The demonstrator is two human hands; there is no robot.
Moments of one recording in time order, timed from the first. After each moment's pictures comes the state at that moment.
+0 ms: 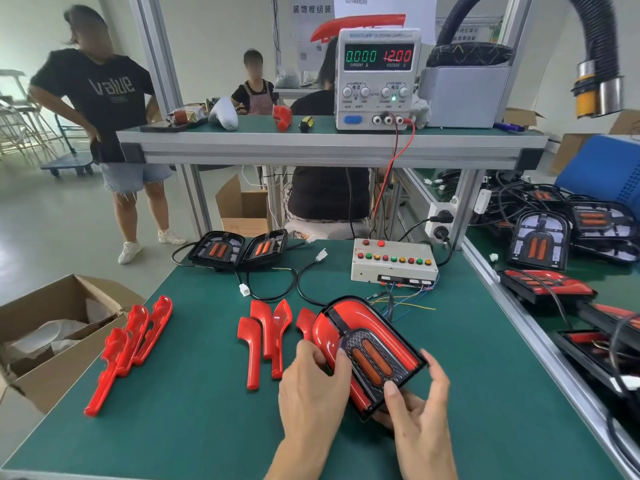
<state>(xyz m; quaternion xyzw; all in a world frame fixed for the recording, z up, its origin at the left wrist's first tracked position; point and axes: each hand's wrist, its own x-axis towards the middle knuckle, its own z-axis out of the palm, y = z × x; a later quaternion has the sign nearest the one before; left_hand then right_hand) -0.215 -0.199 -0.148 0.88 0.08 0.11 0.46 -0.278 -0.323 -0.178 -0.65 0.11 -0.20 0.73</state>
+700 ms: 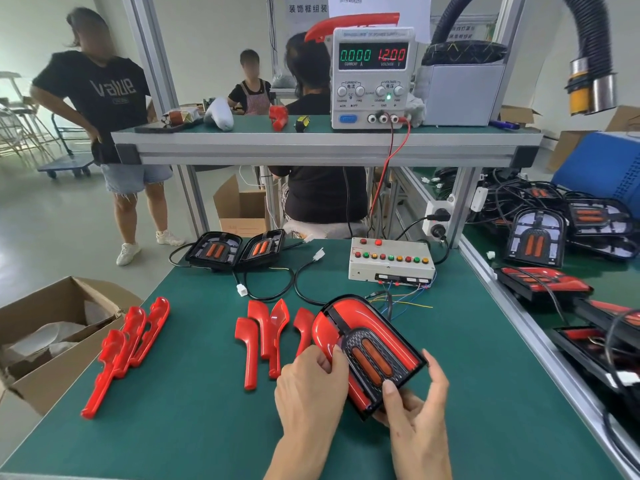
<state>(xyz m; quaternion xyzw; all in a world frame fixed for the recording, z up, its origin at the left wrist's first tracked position) -0.215 -0.204 -0.143 0.90 0.10 0.11 0.41 -0.280 -0.318 -0.179 -0.67 0.14 -0.24 0.69</state>
